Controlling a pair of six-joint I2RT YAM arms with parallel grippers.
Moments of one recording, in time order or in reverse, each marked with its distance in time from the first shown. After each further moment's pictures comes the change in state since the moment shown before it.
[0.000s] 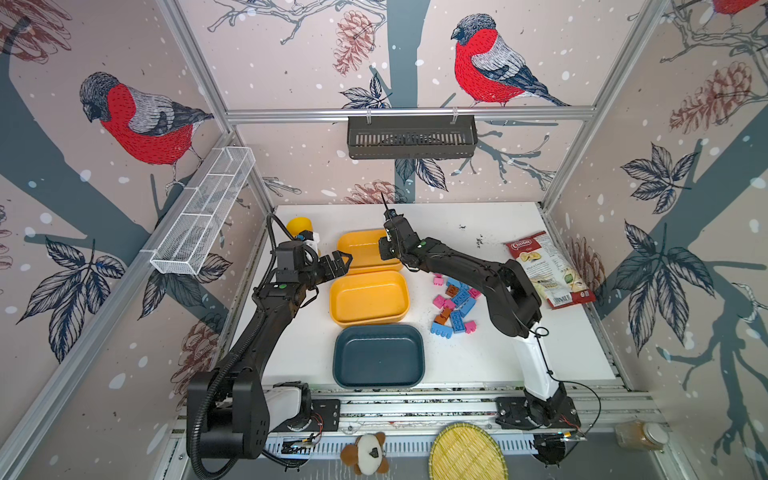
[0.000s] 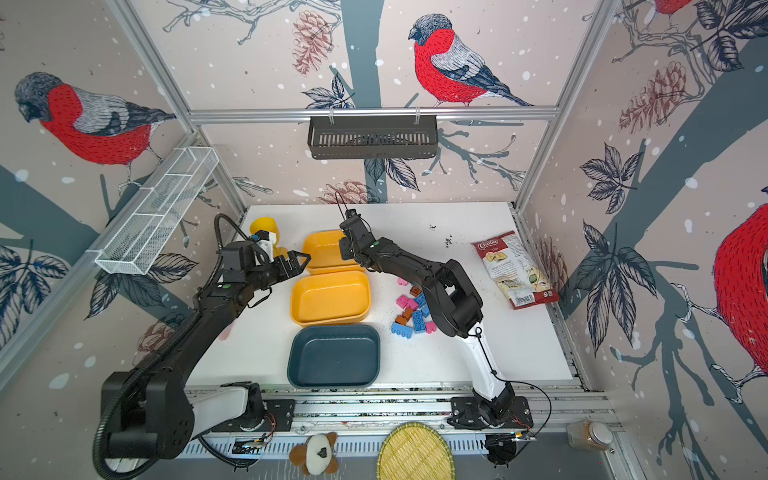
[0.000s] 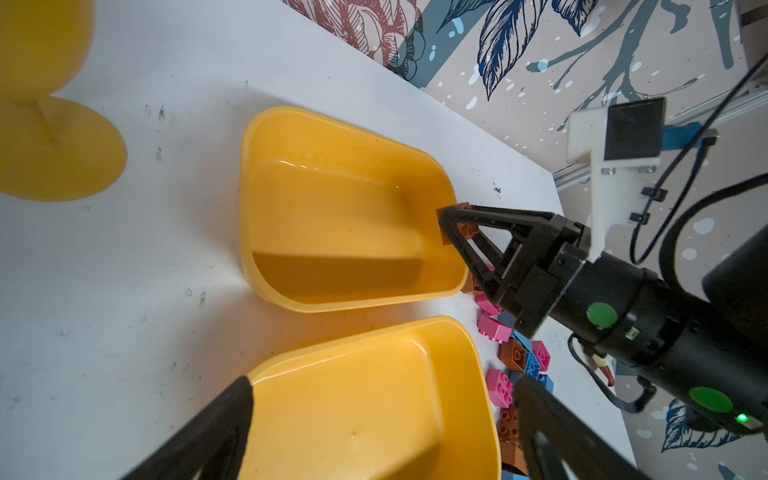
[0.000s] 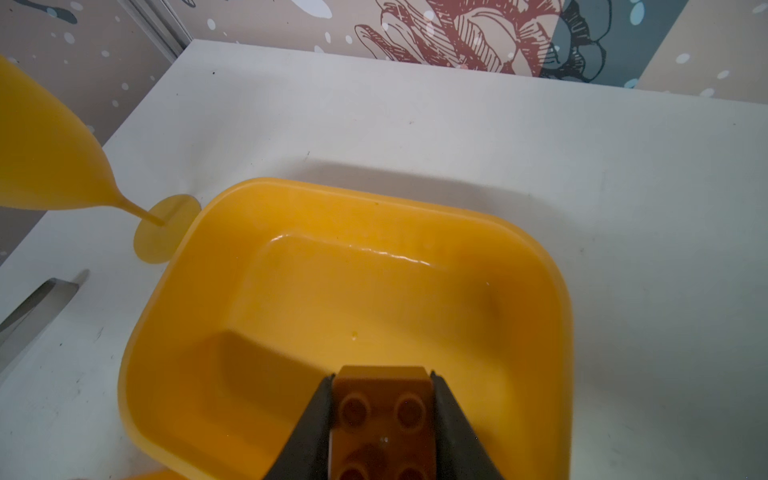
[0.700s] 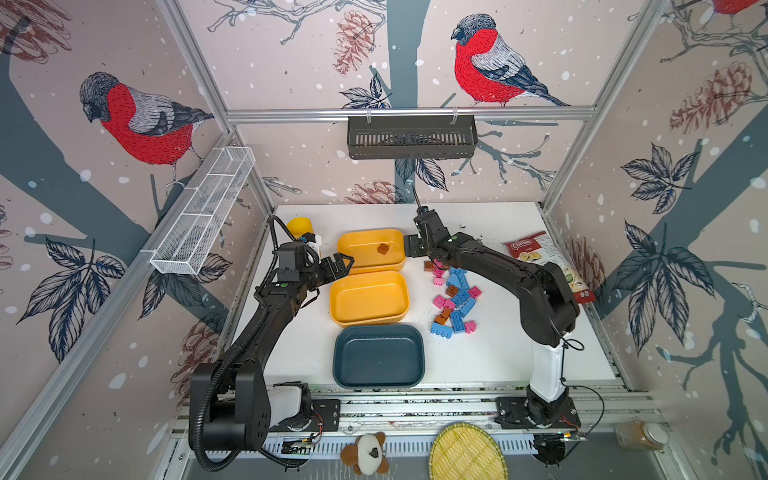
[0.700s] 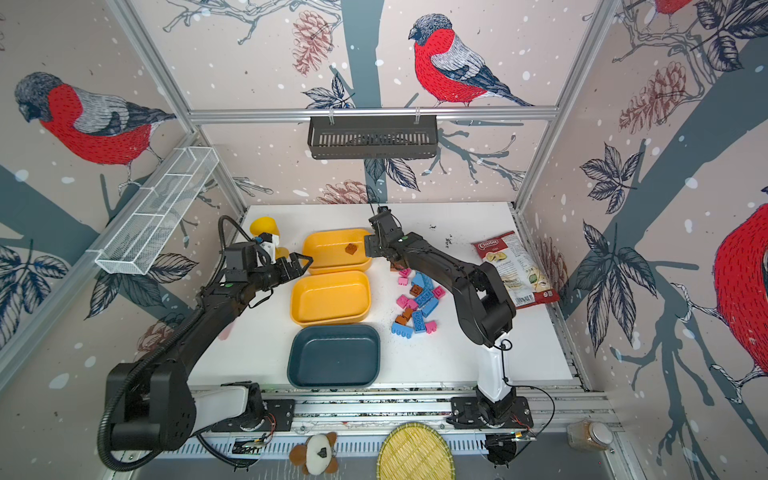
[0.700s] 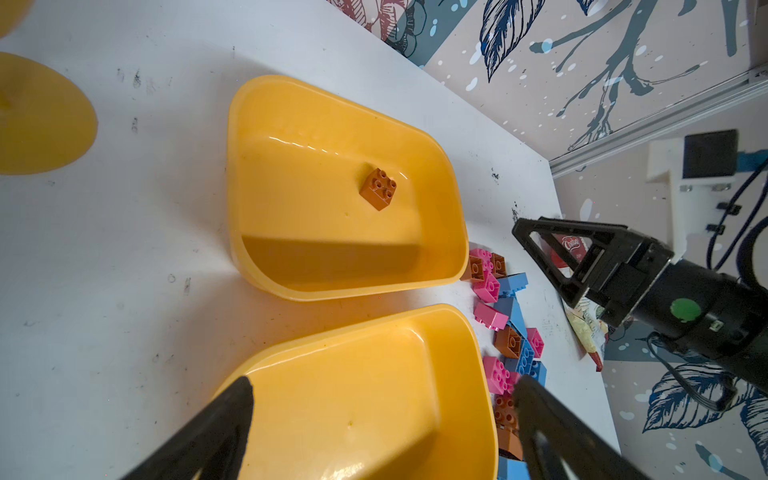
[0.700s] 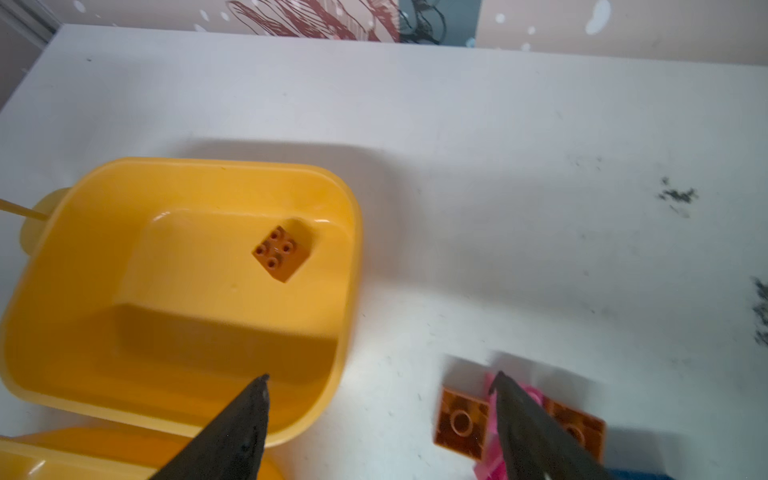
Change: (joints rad) left arm 0.006 0.045 -0.008 0.016 0.056 -0.007; right arm -0.130 -0.275 -0.284 -0.132 0.038 0.032
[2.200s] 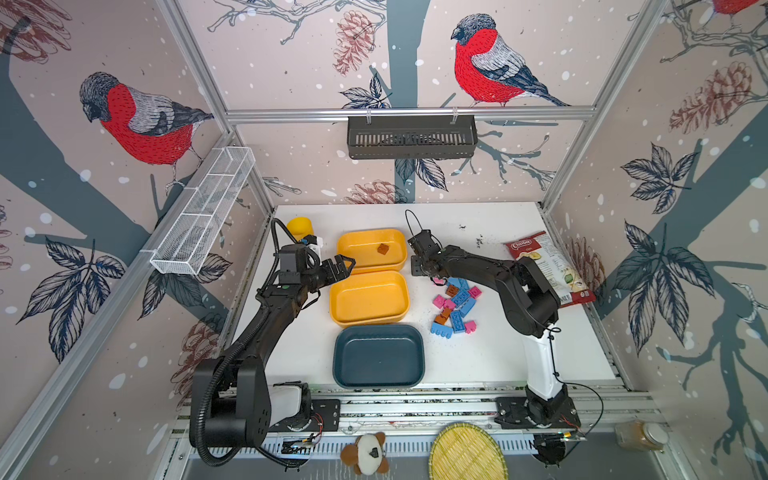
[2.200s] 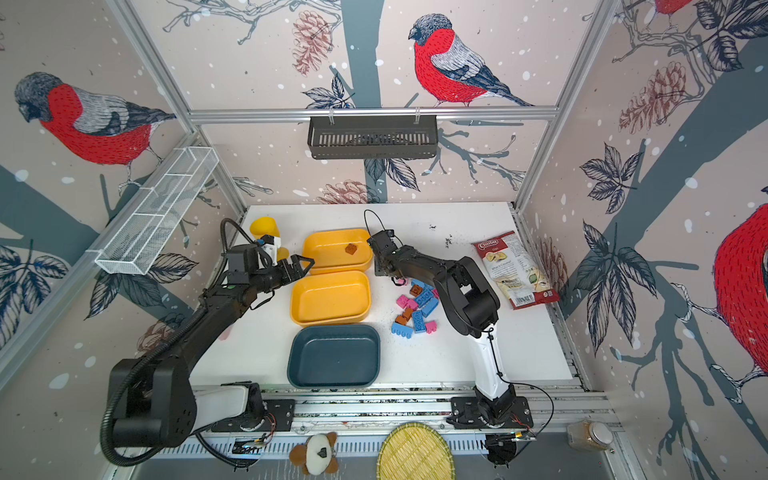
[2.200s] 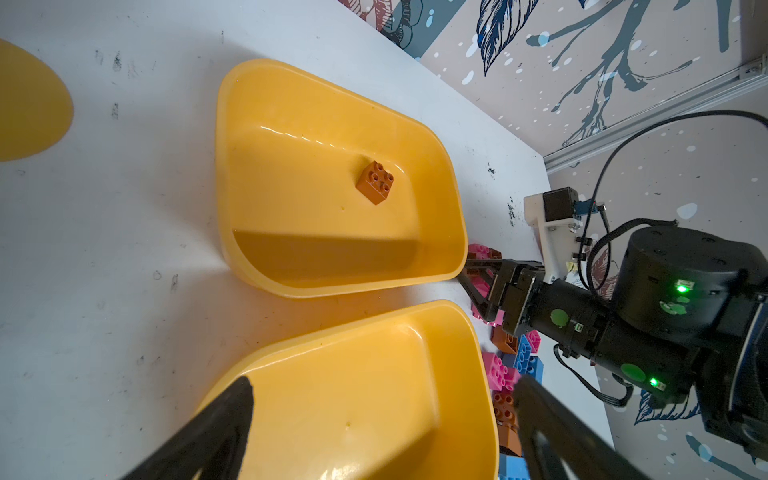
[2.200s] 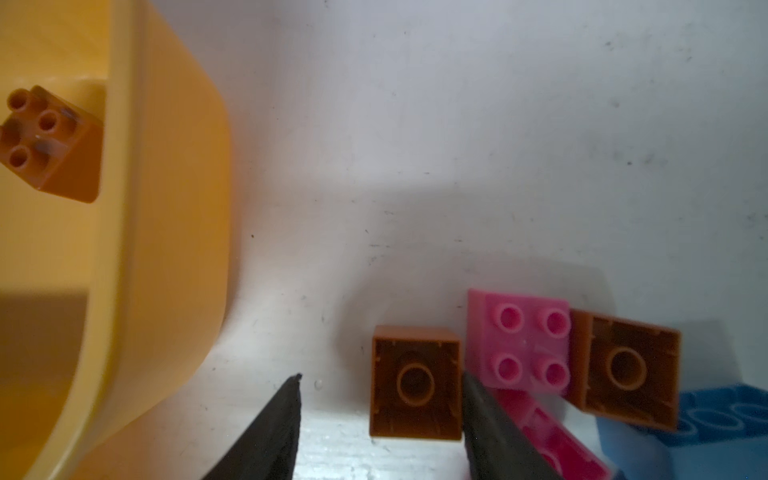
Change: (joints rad) left arm 0.000 0.012 -0.032 0.043 0.023 -0.006; right arm 0.021 0.160 -0.039 -0.039 0.071 0.127
